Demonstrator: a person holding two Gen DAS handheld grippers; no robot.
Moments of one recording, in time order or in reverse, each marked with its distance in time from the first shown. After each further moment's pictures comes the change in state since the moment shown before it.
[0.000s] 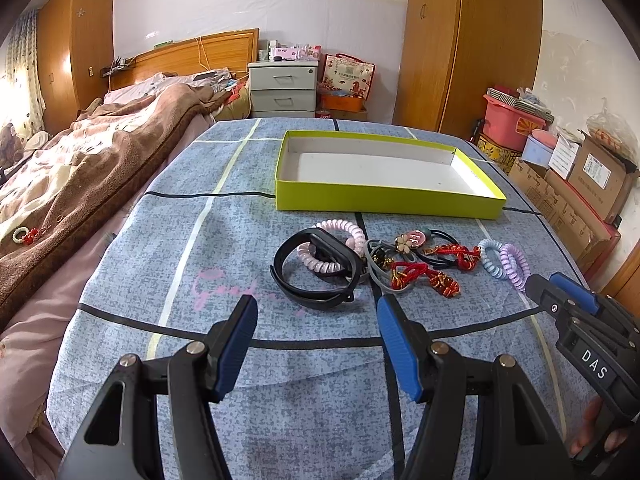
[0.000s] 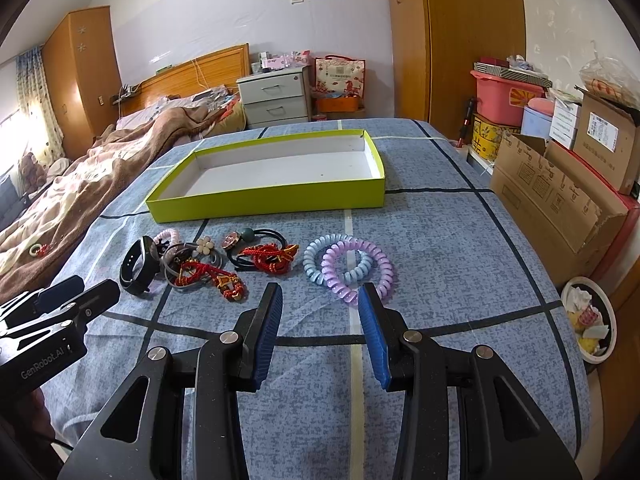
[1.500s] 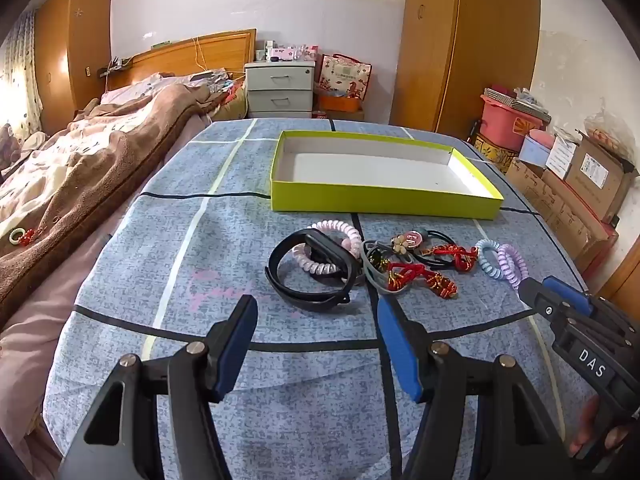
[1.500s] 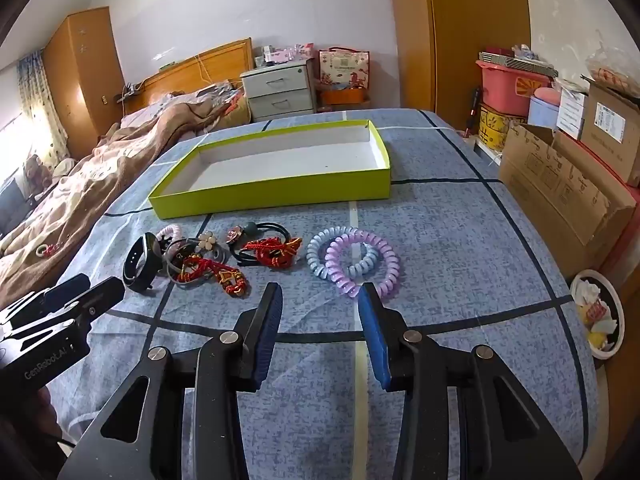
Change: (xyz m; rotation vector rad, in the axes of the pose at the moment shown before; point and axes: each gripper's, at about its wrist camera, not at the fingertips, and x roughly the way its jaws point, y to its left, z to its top) left arm 0.003 0.000 -0.001 0.000 -0.002 -0.019; right arm 0.006 -0.003 -0.001 0.018 0.025 0.033
